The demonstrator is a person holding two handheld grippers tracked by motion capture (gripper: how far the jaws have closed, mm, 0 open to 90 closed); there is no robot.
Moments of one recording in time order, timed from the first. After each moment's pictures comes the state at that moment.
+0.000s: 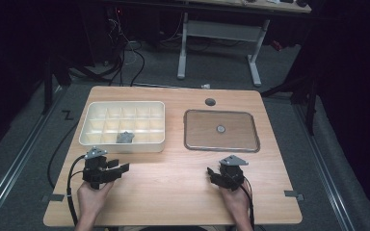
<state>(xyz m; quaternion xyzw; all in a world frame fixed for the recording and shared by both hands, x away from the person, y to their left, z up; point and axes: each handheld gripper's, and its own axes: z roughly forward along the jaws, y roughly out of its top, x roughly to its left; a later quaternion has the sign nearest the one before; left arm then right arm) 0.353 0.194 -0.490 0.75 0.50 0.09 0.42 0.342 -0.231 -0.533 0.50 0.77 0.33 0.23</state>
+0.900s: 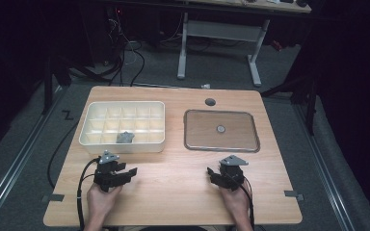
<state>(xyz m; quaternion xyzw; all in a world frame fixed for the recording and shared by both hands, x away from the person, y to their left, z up) 0.354 0.169 -0.512 0.78 0.48 0.10 0.39 0.342 -0.231 -0.532 0.50 0.77 0.33 0.23</state>
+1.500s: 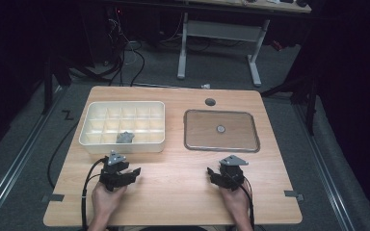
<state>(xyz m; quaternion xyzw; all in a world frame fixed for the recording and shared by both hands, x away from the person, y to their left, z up) 0.357 0.156 -0.520 0.78 0.47 0.13 0.38 0.342 -0.231 -0.532 0.50 0.77 0.33 0.23</state>
